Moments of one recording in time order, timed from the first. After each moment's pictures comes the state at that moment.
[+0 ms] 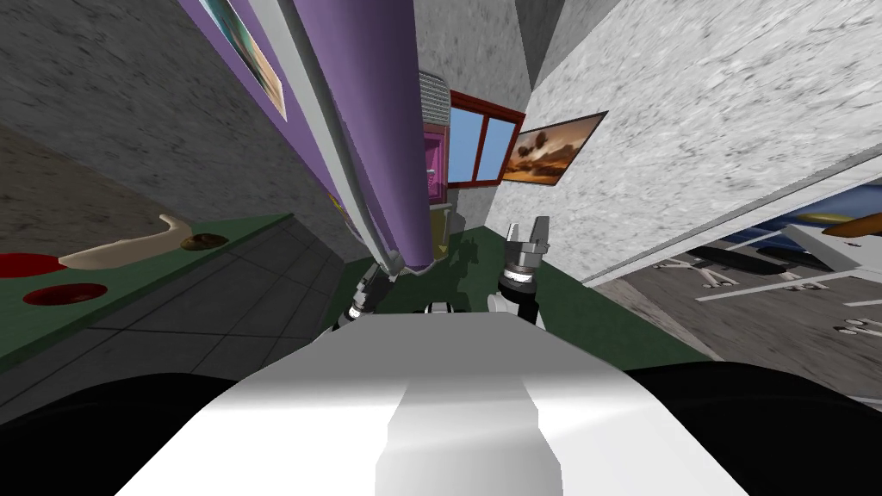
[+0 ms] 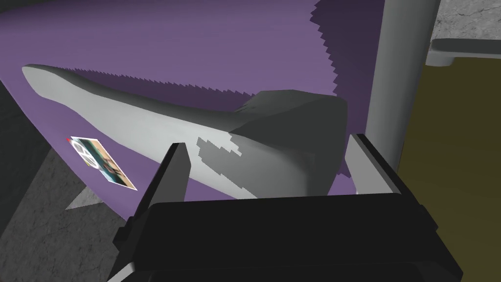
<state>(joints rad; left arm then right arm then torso) 0.68 0.59 -0.22 -2.14 0.00 -0.85 0.33 0.47 0.04 0.06 -2.34 0.07 -0.64 0.07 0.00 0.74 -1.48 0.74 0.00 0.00</state>
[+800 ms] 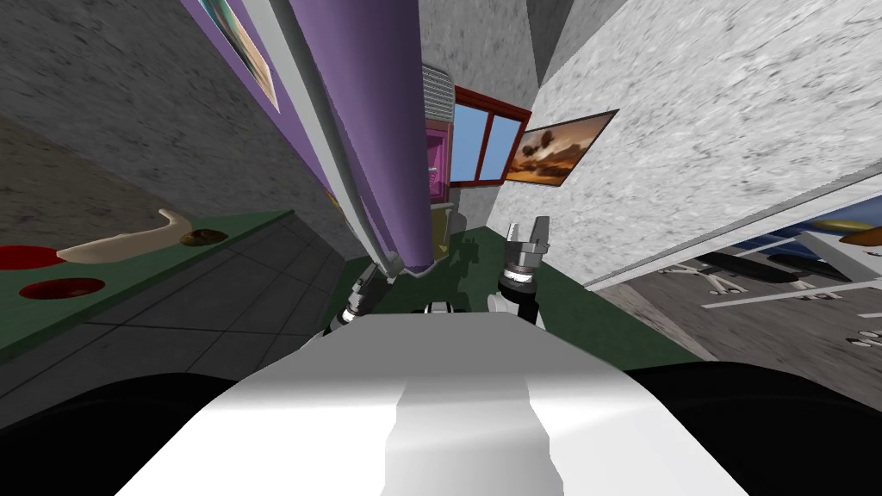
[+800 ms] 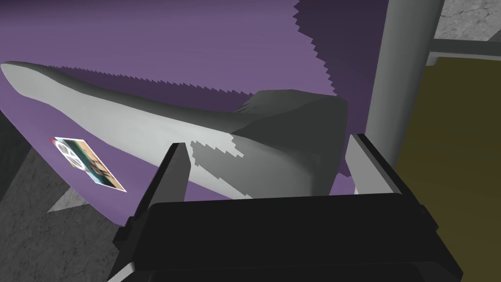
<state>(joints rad) 0.74 0.64 -0.21 -2.22 0.01 -0.81 0.35 0.47 0.04 0.06 -2.34 0.07 -0.64 0.07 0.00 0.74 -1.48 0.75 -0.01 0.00</state>
